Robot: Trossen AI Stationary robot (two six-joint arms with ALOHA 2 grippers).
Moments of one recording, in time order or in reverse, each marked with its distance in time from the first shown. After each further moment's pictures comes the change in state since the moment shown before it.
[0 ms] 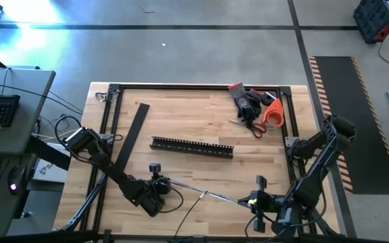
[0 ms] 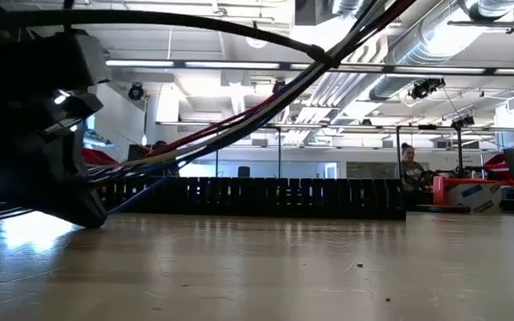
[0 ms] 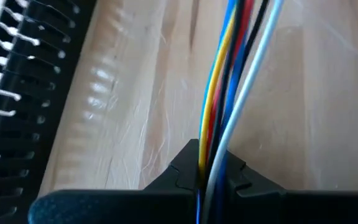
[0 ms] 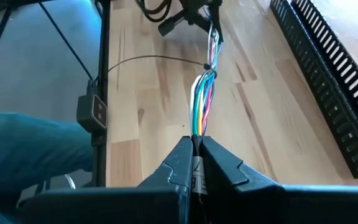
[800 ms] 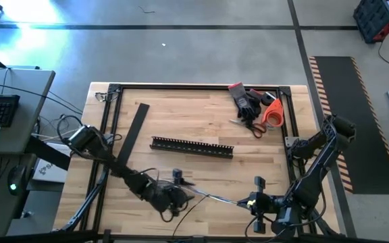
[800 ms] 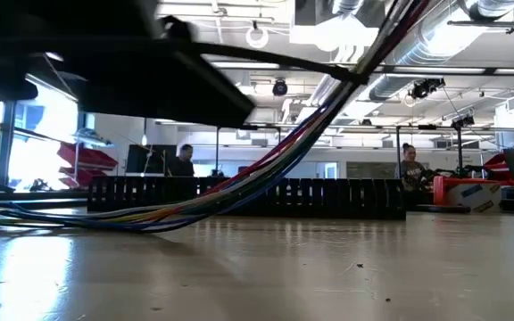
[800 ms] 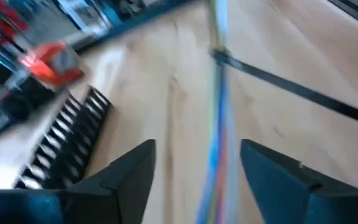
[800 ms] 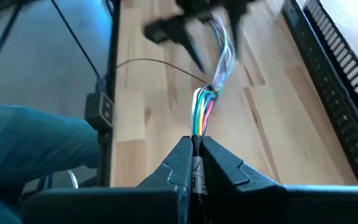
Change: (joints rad) left arm 0.091 0.018 -0.004 0.870 0.006 0.692; right arm -0.010 0.000 -0.001 0.045 -0.018 -0.073
